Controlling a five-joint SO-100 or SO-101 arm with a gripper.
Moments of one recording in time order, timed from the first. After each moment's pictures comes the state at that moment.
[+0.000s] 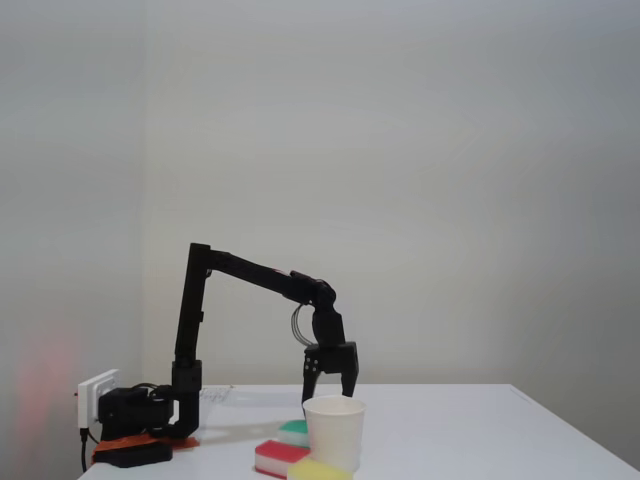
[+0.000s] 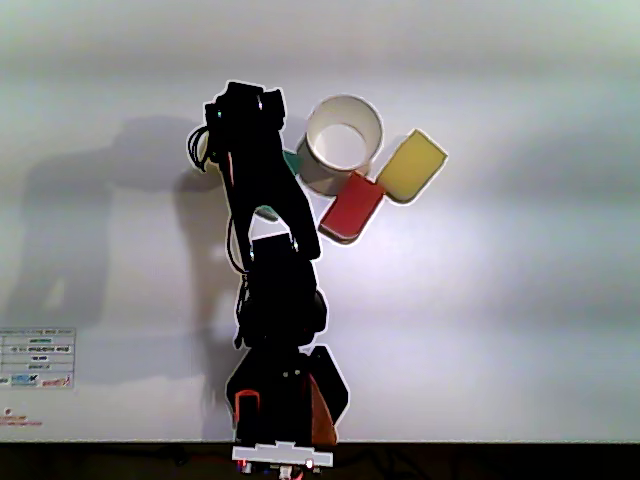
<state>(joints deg) -13.6 80.2 104.3 54.3 19.2</state>
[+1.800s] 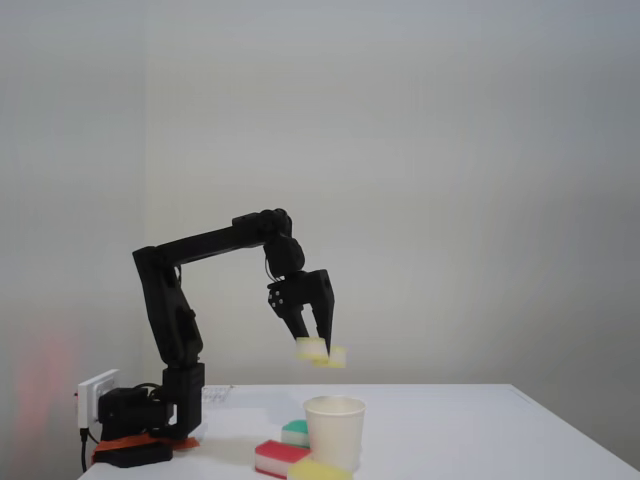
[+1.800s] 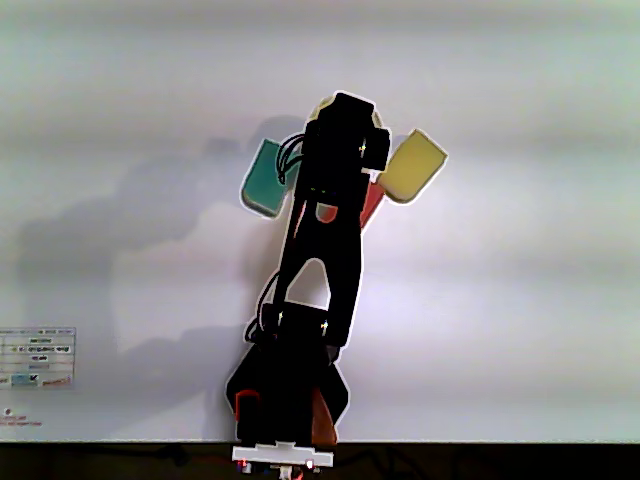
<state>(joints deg) 12.7 108.0 96.8 78.3 2.6</state>
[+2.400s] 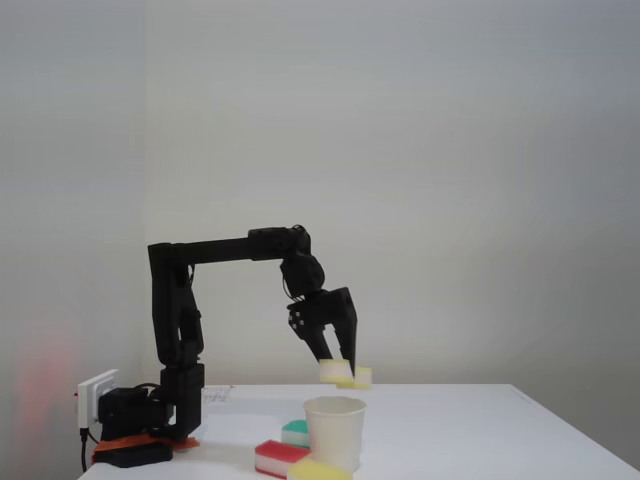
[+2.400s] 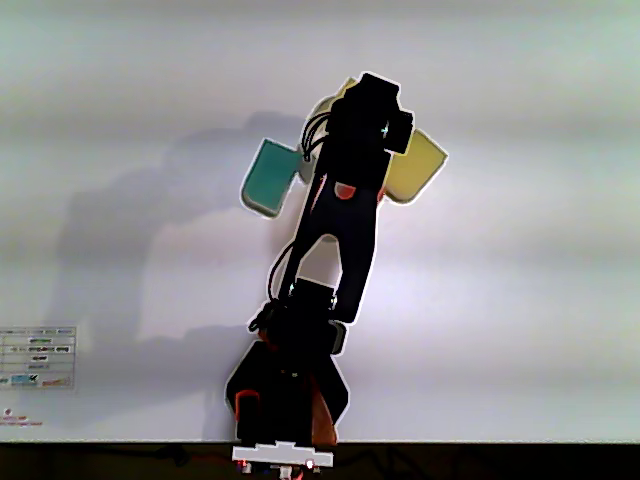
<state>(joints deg) 16.0 97.5 95.7 66.4 0.7</state>
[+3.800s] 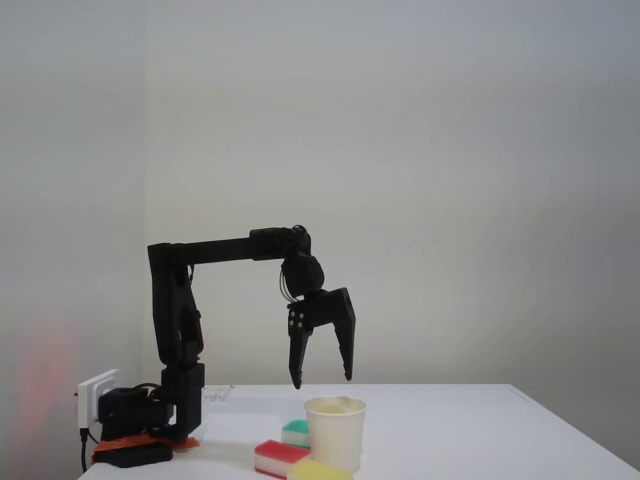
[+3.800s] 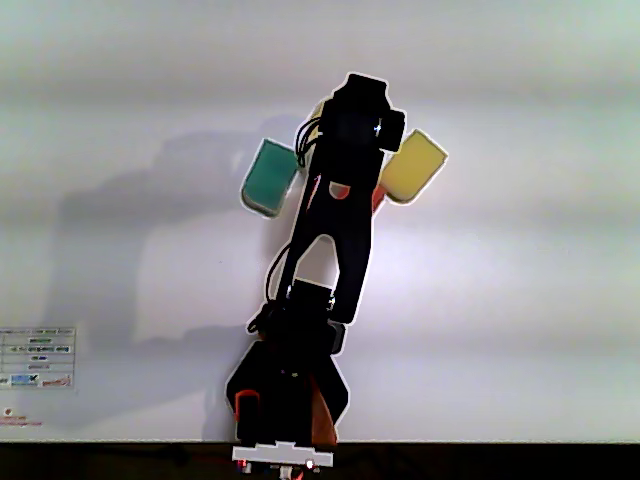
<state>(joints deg) 15.3 98.4 95.6 68.8 -4.6</state>
